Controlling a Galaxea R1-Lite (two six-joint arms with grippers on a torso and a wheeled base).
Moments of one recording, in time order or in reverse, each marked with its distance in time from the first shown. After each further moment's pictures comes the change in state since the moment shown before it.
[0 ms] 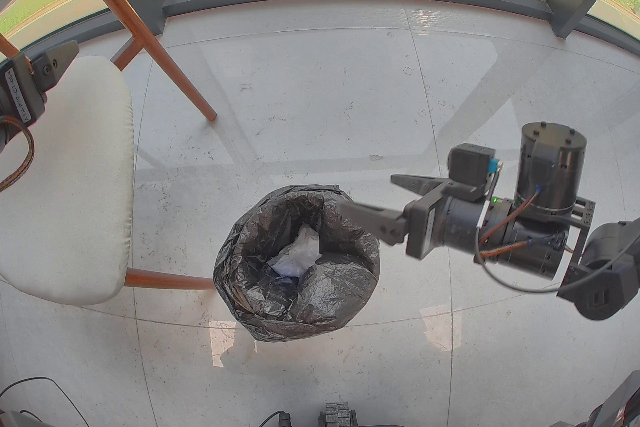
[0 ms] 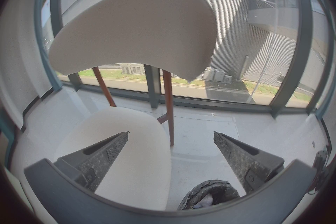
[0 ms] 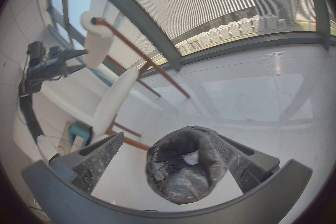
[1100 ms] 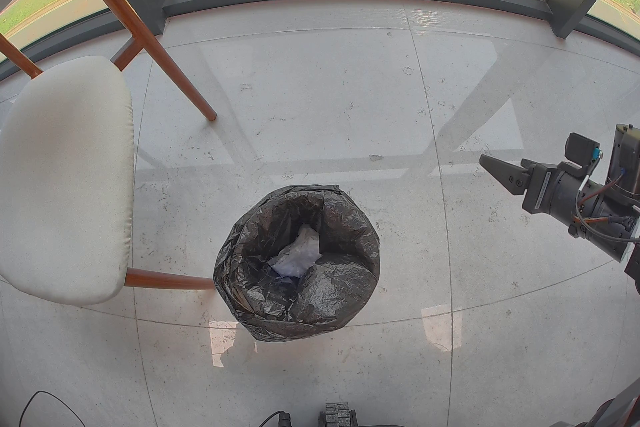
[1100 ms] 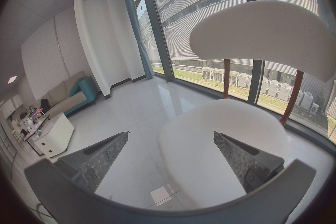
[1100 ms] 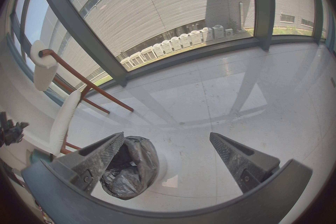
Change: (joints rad) left arm 0.661 -0.481 0.436 0.361 0.136 -0.513; right arm -0.362 -0.239 0.186 0.038 -0.114 0.075
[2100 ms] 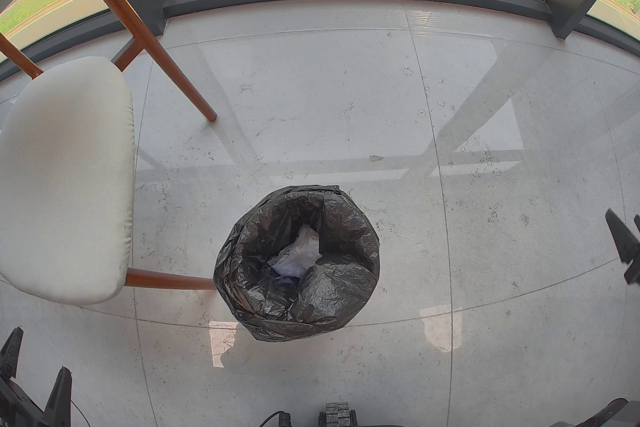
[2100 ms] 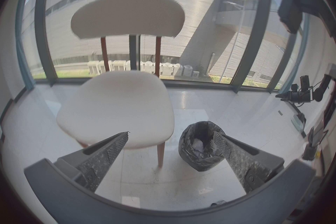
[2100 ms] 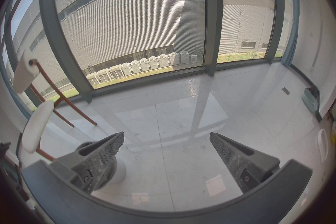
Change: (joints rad) left arm 0.022 -0.602 0.421 -0.095 -1.154 0.500; right arm -0.391 -0.603 0.458 0.002 -0.016 -0.049
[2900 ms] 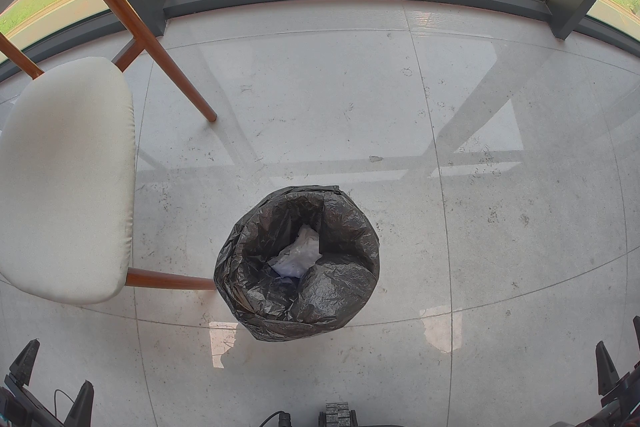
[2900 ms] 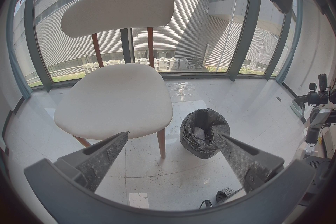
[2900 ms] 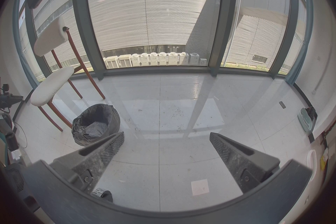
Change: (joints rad) left arm 0.000 -0.006 0.058 0.028 -0.021 0.076; right arm 0.025 -0.831 0.147 0.715 0.013 -0.192
